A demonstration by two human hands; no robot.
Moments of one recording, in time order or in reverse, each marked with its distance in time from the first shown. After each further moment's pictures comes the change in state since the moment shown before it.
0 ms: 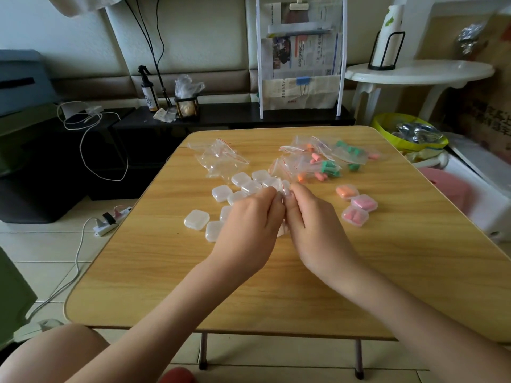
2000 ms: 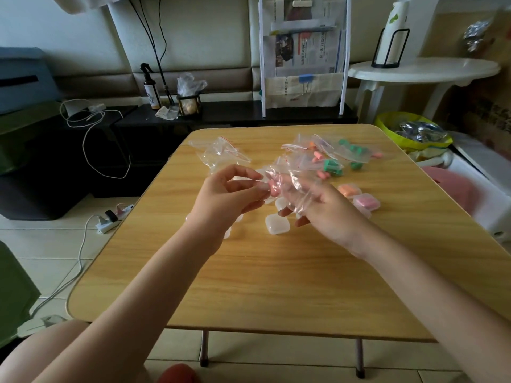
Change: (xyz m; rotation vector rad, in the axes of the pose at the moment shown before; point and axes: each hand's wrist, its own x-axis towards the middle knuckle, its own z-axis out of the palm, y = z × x) left_hand 0.021 -0.012 -0.032 -0.715 0.014 -0.492; right_hand 0.027 0.020 -0.022 0.323 -0.311 0.196
